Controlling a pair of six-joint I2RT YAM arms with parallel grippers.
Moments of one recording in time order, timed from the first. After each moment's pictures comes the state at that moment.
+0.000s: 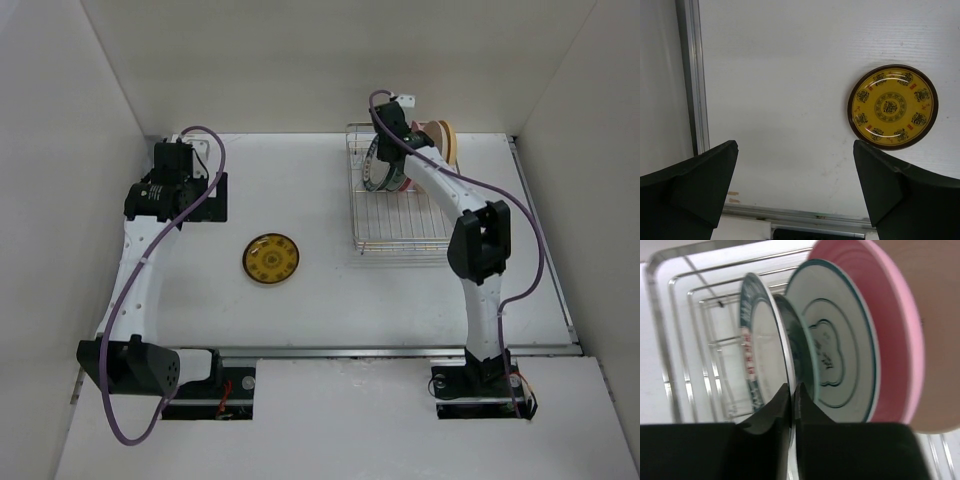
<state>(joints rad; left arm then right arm) -0.06 1.28 1.43 -1.01 -0.15 0.02 0.42 2.17 2.08 -0.60 0.54 0.37</state>
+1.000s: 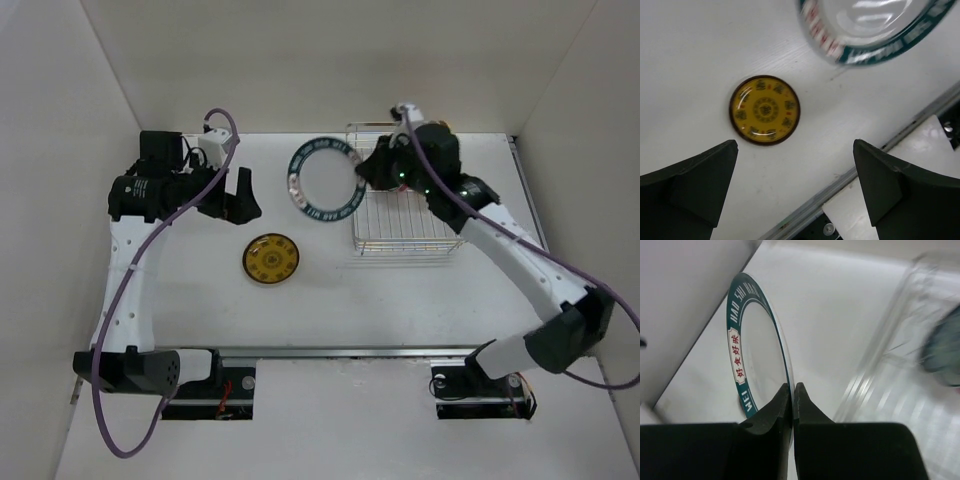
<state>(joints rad) -0.06 1.28 1.61 -1.13 0.50 0.17 0.54 1.40 1.51 -0.35 -0.04 0.32</state>
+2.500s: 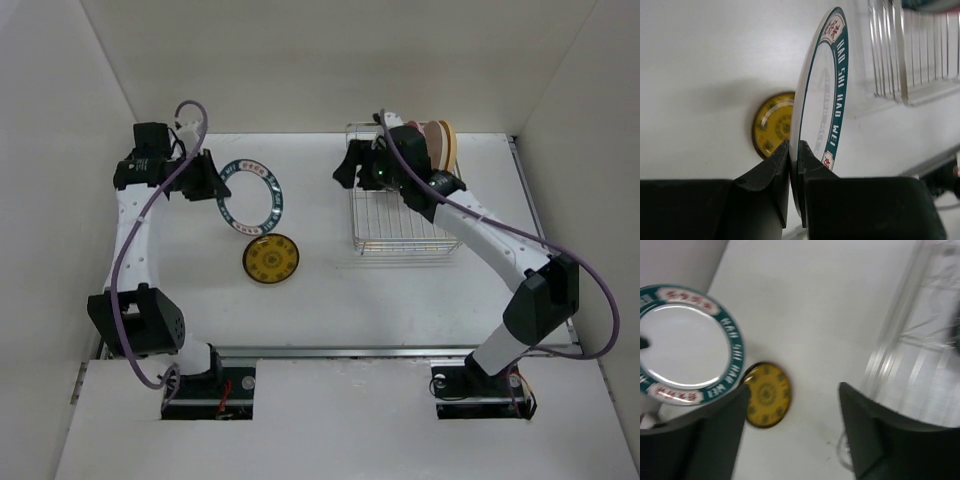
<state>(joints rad) 0.09 1.48 1.55 -0.98 0.56 -0.02 0.58 1.61 1.46 -0.25 -0.13 0.46</state>
